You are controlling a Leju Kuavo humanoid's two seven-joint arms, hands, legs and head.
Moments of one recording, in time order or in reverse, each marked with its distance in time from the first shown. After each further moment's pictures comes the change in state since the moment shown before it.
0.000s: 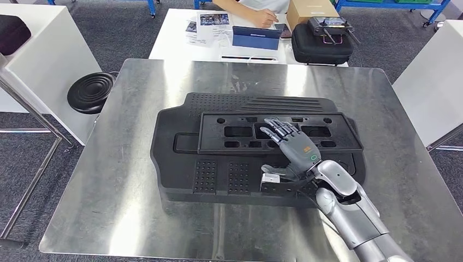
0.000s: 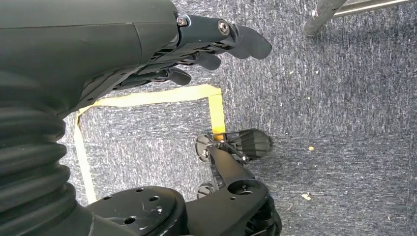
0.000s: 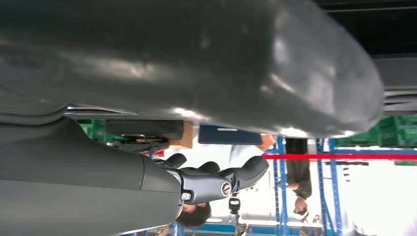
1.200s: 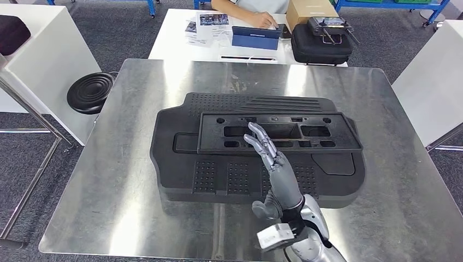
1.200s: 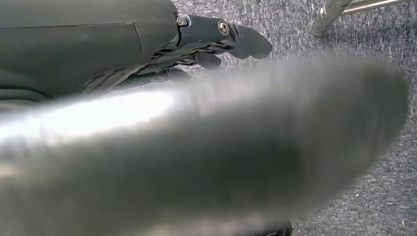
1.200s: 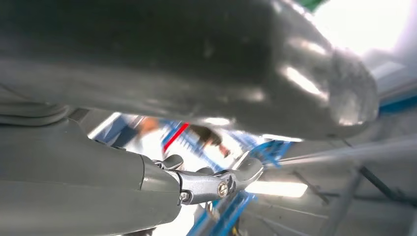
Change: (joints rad) left arm 0.007 -0.007 0.000 0.000 -0.014 0.026 0.017; right arm 0.293 0.229 0.059 -0.456 -0.586 -0.085 -0.247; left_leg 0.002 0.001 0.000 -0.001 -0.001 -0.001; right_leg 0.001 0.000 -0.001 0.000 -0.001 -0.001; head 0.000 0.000
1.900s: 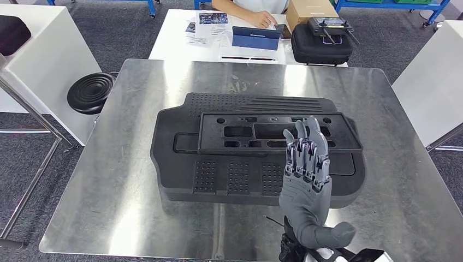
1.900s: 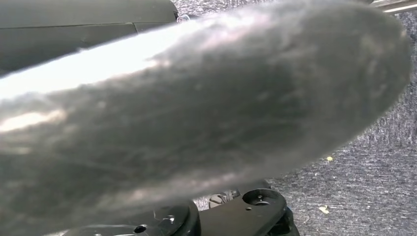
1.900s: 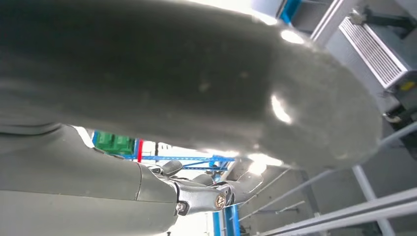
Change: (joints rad) left arm 0.005 -0.003 0.002 0.000 0.003 0.033 0.026; right arm 0.174 0.156 -0.042 -0.273 -0.438 0.225 -0.087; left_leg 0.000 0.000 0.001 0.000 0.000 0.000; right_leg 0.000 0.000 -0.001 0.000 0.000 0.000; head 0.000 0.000
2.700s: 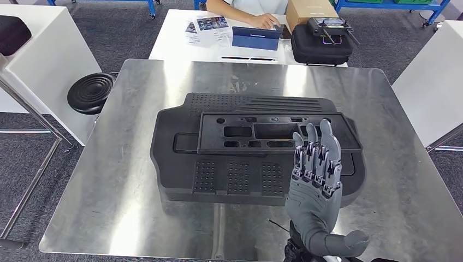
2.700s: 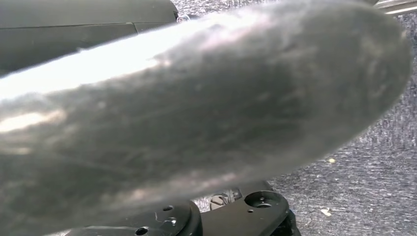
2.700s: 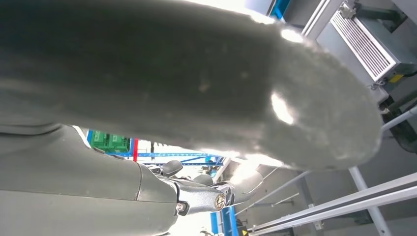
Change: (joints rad) left arm 0.002 -0.001 0.001 0.000 -0.003 0.007 0.007; right arm 0.040 0.007 -0.016 -0.046 -0.010 0.005 -0.003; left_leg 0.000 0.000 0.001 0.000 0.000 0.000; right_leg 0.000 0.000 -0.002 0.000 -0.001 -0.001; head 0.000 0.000
